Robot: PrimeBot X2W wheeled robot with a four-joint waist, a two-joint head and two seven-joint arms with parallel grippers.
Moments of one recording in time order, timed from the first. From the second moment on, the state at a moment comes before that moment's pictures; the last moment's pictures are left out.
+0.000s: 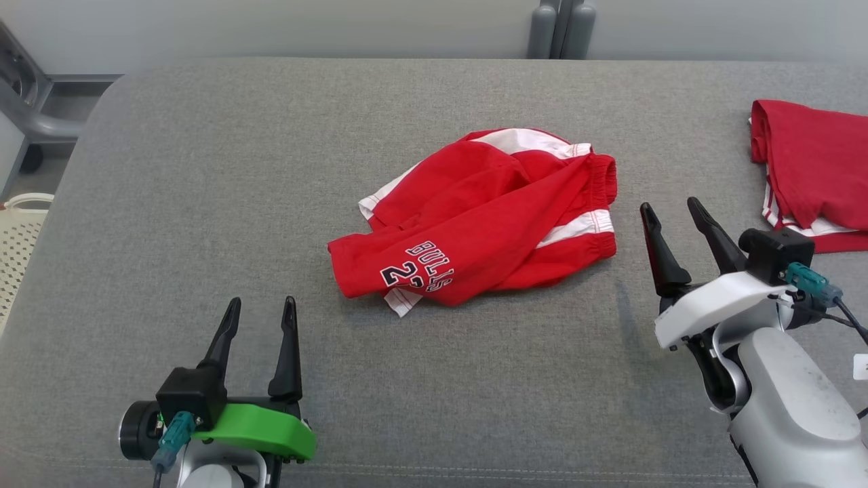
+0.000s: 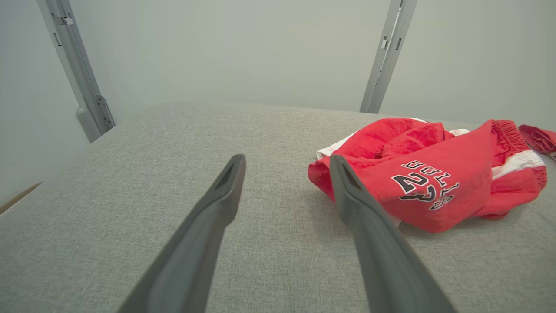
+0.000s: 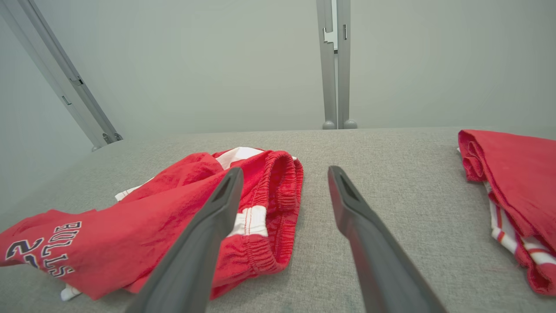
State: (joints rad) left arm -0.10 0.05 -0.12 0.23 -0.21 -0.05 -0.26; right arm -0.44 -0.23 0.22 0.53 0.45 0.13 -0.26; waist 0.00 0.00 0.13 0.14
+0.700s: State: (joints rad) left arm -0.14 0.05 -0.19 0.46 -0.24 -0.09 -0.26; right arm -0.33 -0.16 0.17 0.39 0.34 0.13 -0.26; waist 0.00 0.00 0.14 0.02
